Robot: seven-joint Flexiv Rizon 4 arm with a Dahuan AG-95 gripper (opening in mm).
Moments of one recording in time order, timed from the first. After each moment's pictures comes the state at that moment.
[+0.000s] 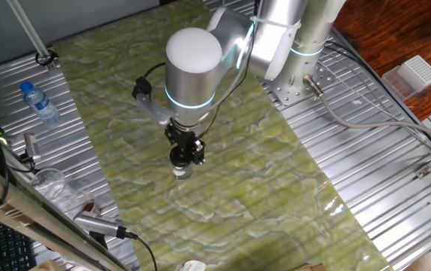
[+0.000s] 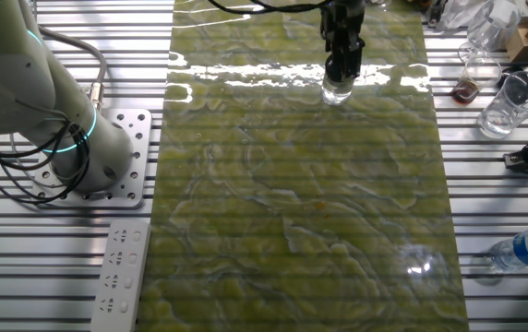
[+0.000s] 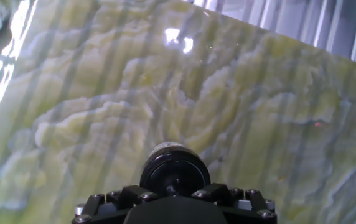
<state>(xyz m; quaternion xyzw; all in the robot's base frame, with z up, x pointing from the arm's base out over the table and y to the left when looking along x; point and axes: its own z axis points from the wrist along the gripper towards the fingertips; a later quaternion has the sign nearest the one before) 0.506 0.155 0.106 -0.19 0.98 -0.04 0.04</state>
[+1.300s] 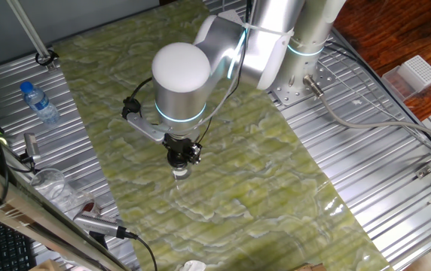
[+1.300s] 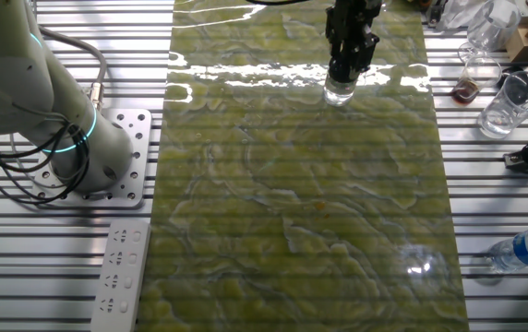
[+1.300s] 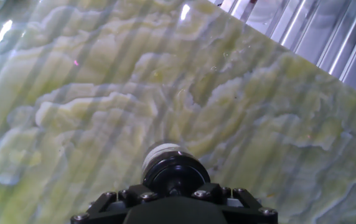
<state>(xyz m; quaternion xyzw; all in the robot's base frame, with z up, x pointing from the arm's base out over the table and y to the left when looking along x) 0.517 0.156 0.110 -0.24 0.97 -0.05 0.01</state>
